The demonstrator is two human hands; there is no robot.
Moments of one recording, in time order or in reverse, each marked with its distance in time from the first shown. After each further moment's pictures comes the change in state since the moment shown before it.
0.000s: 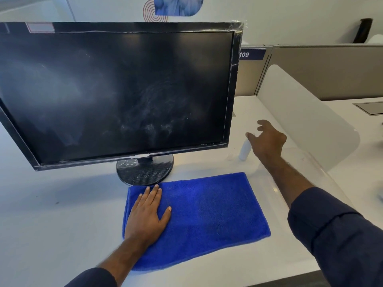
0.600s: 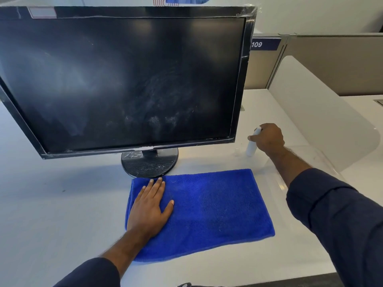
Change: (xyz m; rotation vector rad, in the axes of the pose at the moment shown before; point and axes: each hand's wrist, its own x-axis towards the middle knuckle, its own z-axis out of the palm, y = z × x) left_hand 0.000 0.003 -0.003 0.013 -0.004 -0.008; right_hand 0.039 0.020 0.043 -0.052 -0.330 0.201
